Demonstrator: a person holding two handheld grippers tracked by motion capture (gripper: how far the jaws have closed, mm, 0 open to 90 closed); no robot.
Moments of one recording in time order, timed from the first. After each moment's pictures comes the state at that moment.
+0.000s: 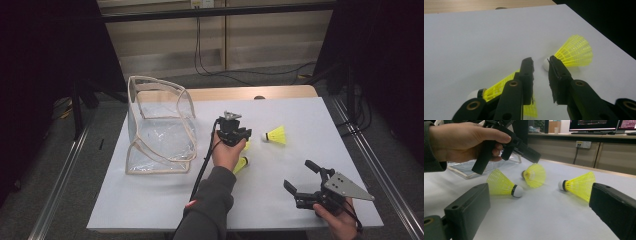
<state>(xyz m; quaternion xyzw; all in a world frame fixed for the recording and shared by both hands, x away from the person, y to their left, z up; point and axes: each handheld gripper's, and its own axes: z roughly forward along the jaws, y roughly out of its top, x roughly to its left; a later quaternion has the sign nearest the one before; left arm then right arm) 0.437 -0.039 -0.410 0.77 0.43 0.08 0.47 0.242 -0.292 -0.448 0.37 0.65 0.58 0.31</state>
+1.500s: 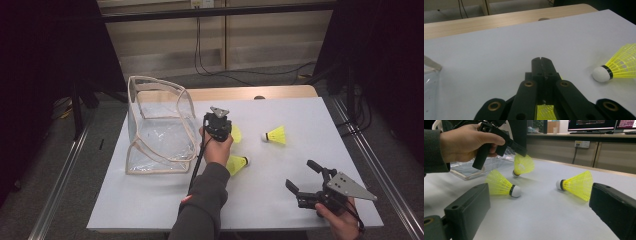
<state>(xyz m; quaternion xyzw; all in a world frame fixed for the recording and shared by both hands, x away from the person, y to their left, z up) 0.451 -0.010 -0.406 0.75 0.46 0.21 0.42 0.242 -0.297 -0.449 0.38 0.65 0.58 0.31</state>
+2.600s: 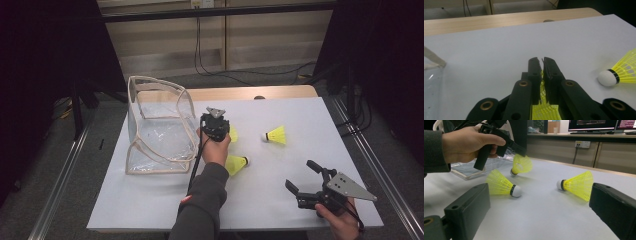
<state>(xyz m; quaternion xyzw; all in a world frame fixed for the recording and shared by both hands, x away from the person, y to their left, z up) 0.454 -0.008 -0.414 0.74 0.48 0.19 0.44 0.241 -0.297 -0.449 0.38 0.65 0.58 0.31</state>
